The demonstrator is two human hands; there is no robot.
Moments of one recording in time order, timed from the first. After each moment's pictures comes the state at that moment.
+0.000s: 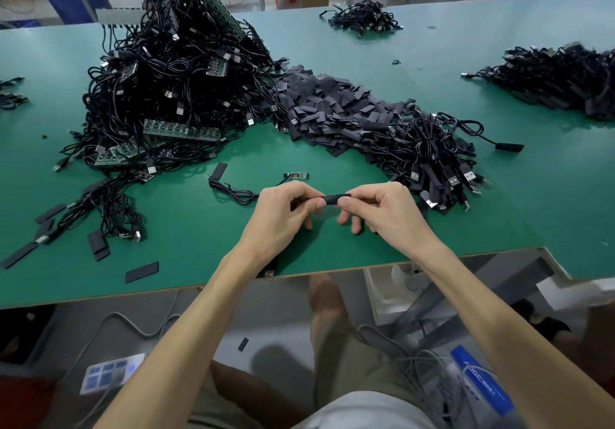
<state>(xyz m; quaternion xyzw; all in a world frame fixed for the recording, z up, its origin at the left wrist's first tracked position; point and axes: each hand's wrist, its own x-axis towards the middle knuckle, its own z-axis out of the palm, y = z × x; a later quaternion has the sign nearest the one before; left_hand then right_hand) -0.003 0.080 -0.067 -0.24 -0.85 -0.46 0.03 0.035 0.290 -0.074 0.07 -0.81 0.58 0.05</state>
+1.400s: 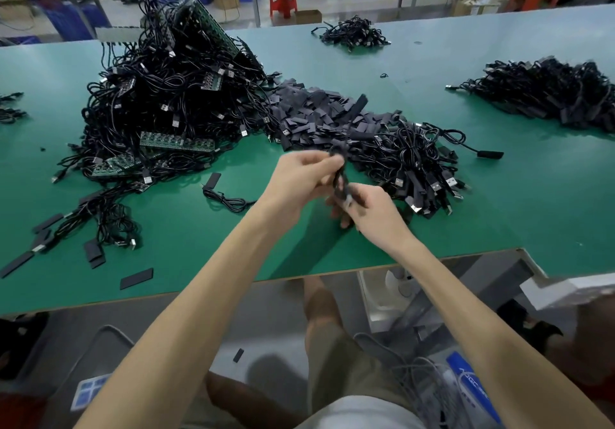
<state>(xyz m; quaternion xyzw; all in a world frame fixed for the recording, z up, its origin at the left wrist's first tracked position) -0.015 0.138 -0.006 -0.10 -0.69 -0.70 -0.16 0.031 0.284 -0.070 0.01 -0.83 0.55 0.07</state>
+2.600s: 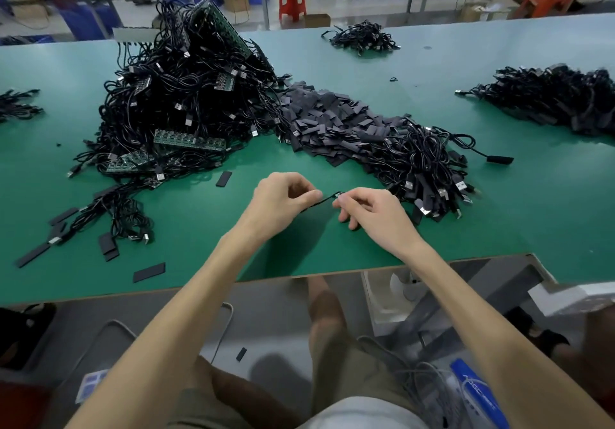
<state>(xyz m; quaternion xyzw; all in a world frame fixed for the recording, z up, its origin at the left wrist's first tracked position) -0.016 0.082 -0.034 -0.18 -0.89 -0.41 -0.02 0.035 0.283 -0.070 0.03 -0.84 0.53 0.07</state>
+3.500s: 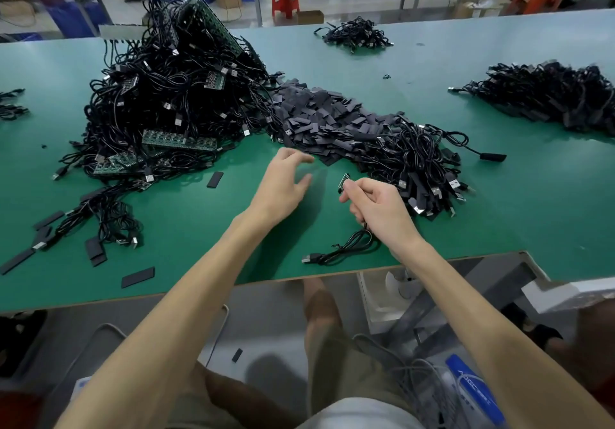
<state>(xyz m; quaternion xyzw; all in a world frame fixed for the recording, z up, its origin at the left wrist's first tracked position) -0.061 0.107 -0.058 -0.23 -0.90 -0.37 0.06 0.034 0.286 -0.065 -0.02 -0.78 0.62 0.09</state>
